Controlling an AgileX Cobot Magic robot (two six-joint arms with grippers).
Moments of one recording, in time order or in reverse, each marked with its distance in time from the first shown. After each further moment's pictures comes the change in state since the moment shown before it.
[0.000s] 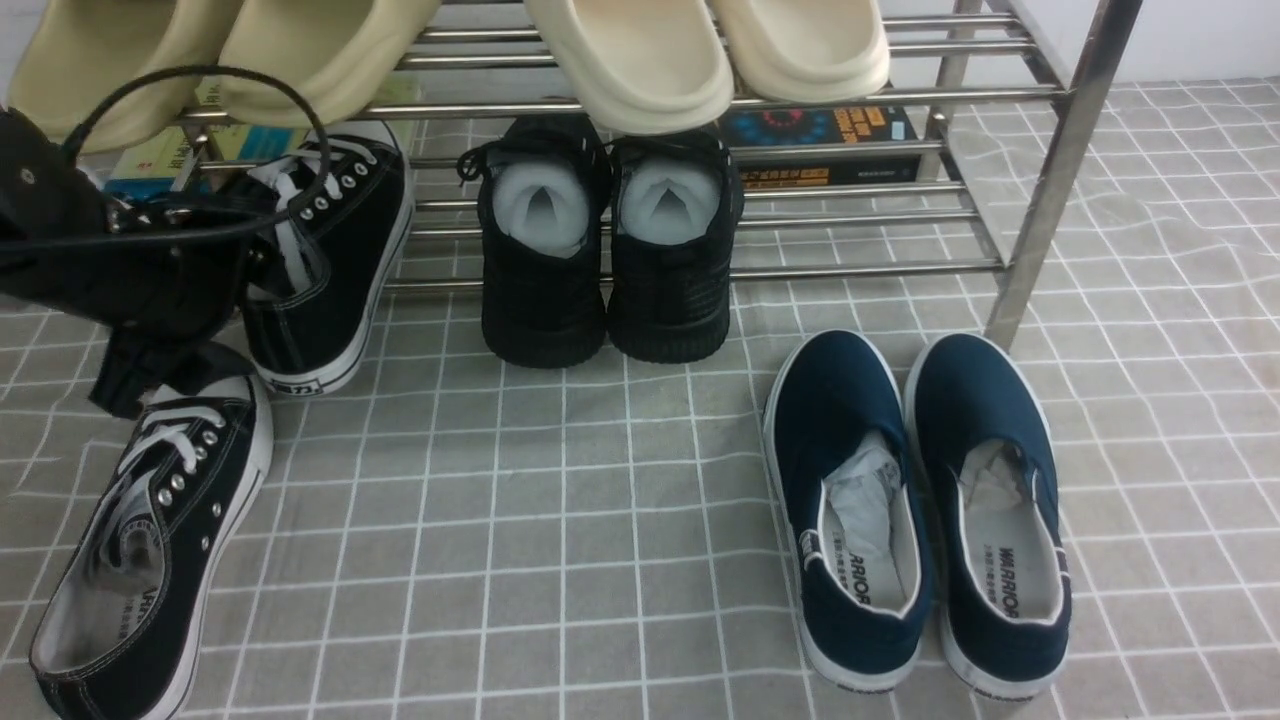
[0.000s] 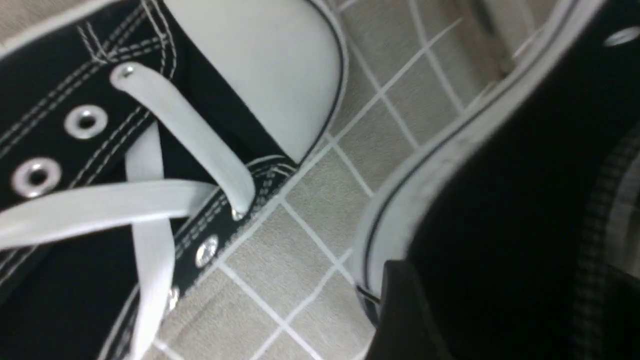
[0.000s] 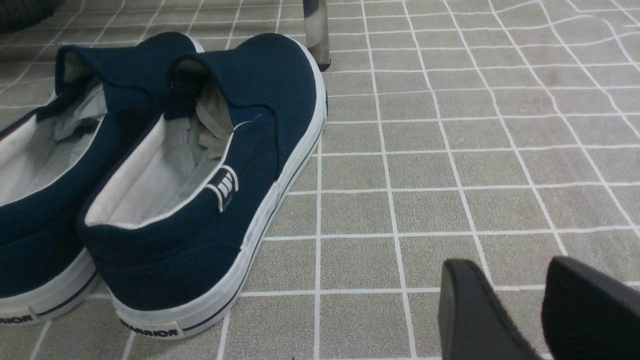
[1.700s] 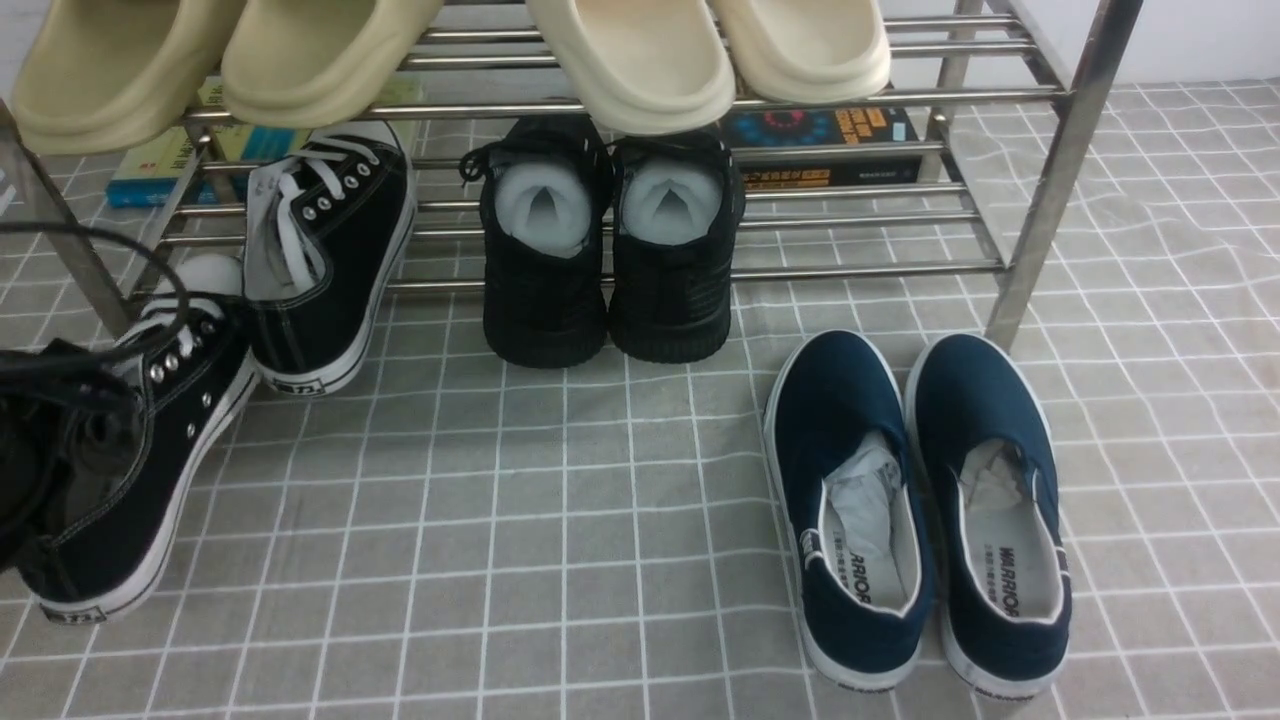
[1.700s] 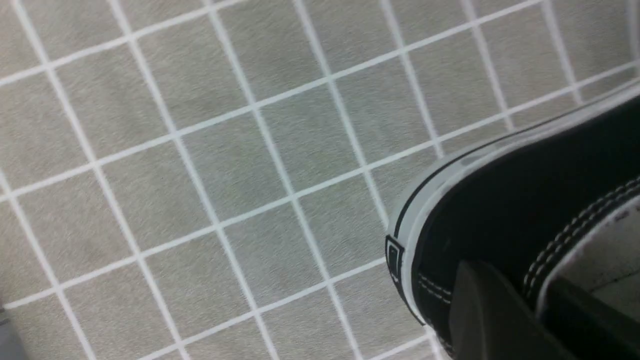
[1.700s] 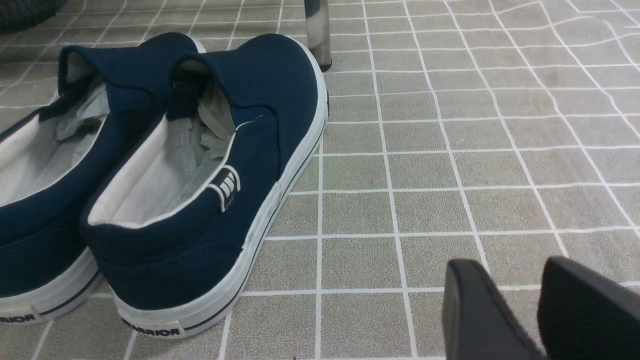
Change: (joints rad) right arm 0.000 0.000 0.000 0.000 0.000 0.000; left arm 0.000 -0.318 0.218 0.515 0.477 -0.596
